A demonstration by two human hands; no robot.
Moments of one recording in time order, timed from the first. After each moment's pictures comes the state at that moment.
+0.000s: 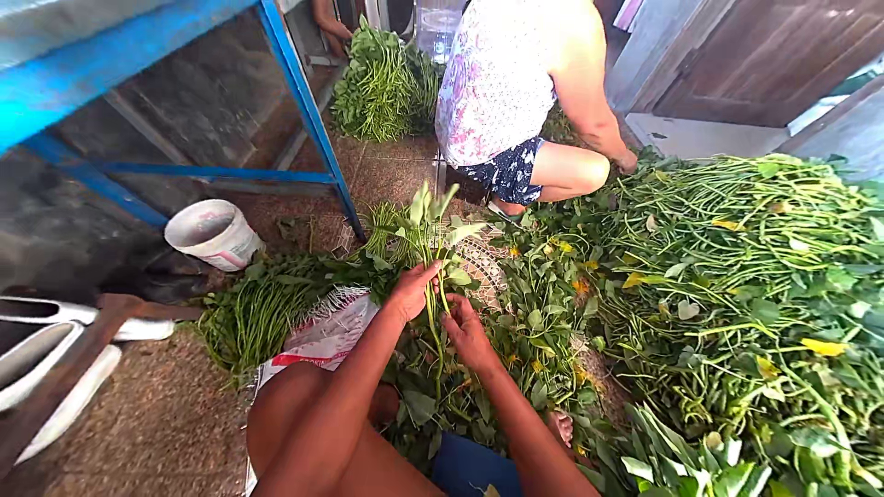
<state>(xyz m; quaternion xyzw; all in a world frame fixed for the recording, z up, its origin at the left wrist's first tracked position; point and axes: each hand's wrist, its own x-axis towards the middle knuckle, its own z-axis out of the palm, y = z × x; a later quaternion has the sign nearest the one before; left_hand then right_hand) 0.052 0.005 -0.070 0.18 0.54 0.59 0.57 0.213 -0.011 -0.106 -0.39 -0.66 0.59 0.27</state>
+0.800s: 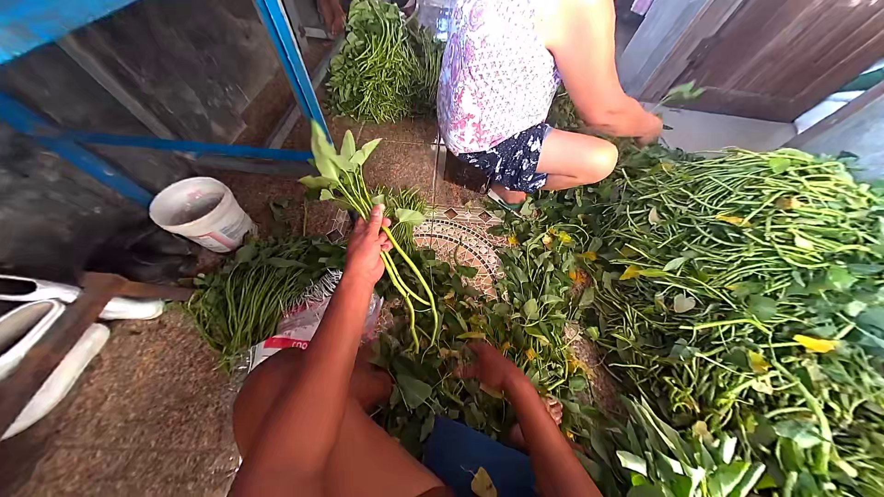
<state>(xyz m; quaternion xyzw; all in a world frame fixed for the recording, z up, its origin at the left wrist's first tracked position) -0.001 0.010 -0.046 0.16 0.54 0.73 0.39 0.287 -0.011 -0.177 -0.45 -0.70 0.55 -0.08</state>
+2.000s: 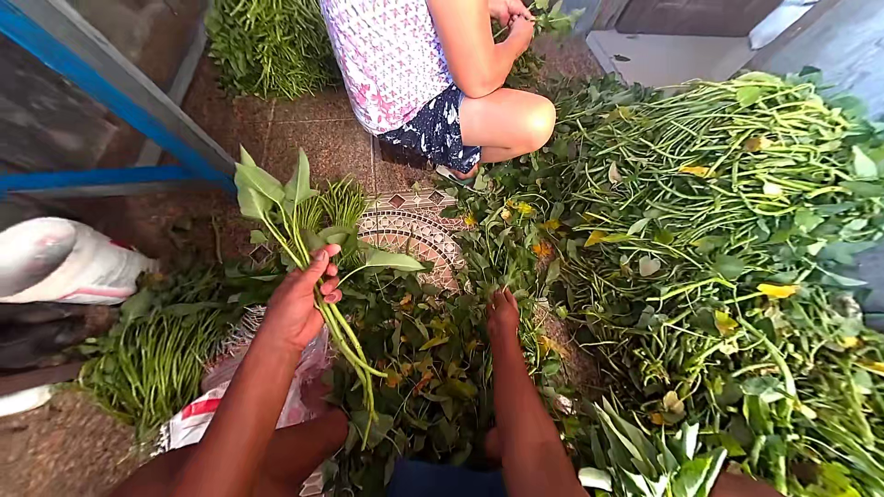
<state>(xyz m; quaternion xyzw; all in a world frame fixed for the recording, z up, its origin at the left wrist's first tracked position) 0.045 0.040 -0.054 0.18 0.56 0.63 0.51 0.346 0.132 -0.288 -0.64 -0.11 0.56 0.51</state>
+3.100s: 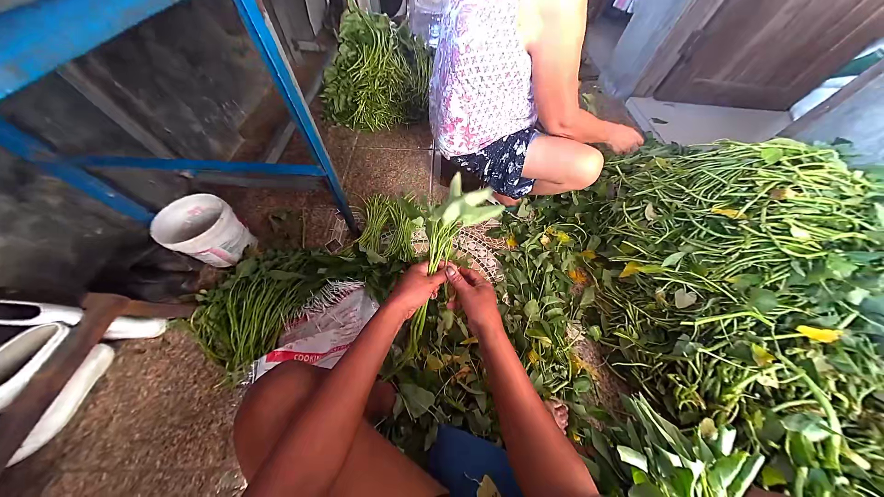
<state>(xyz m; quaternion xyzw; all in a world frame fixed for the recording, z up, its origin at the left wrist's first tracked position) 0.064 0.004 -0.063 0.36 0.63 0.44 0.53 0.201 0.028 -0.072 -0.49 -0.46 0.65 0.34</state>
